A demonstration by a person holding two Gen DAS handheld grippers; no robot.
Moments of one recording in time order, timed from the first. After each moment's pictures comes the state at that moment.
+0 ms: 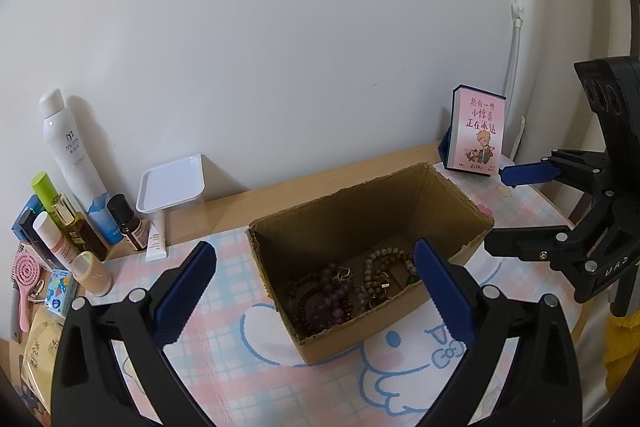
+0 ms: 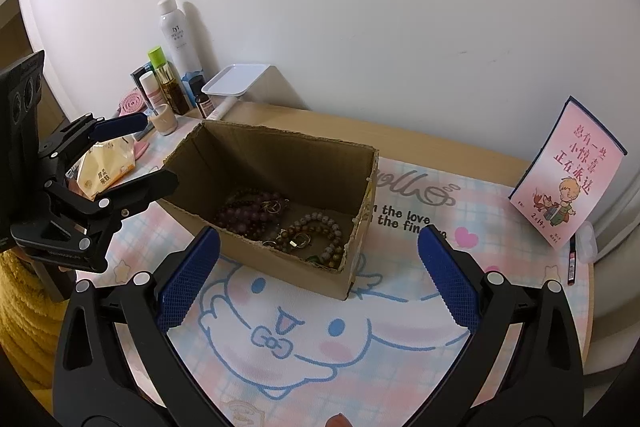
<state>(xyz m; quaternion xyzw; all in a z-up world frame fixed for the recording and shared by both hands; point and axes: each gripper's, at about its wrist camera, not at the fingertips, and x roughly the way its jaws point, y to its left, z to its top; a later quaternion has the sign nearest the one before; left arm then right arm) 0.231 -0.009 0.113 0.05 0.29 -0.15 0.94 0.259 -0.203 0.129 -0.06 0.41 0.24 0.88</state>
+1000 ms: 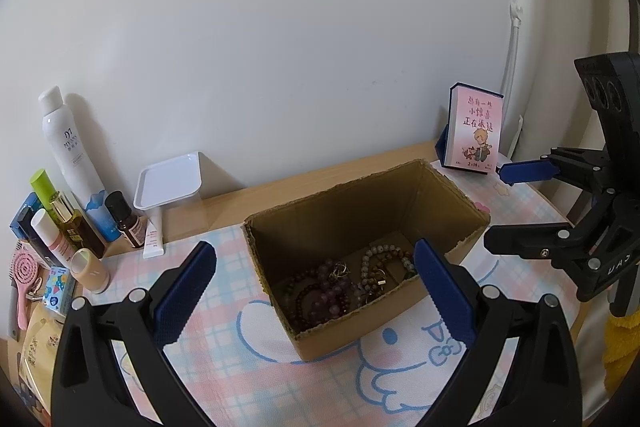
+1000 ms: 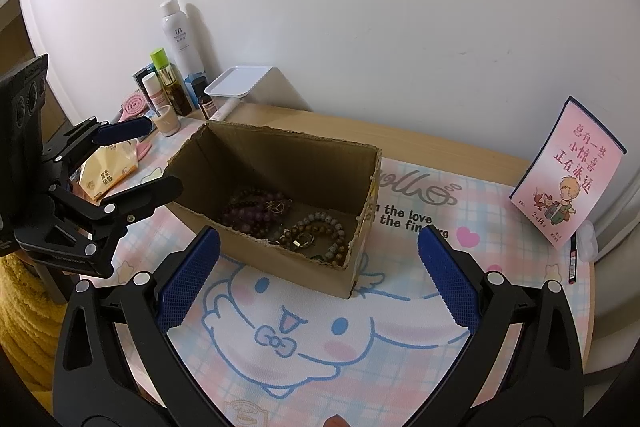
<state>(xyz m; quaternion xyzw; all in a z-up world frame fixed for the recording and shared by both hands) 0.229 -0.009 0.111 0.05 0.29 -0.15 0.94 0.255 -0.203 0.130 -0.06 0.41 0.24 0.88</state>
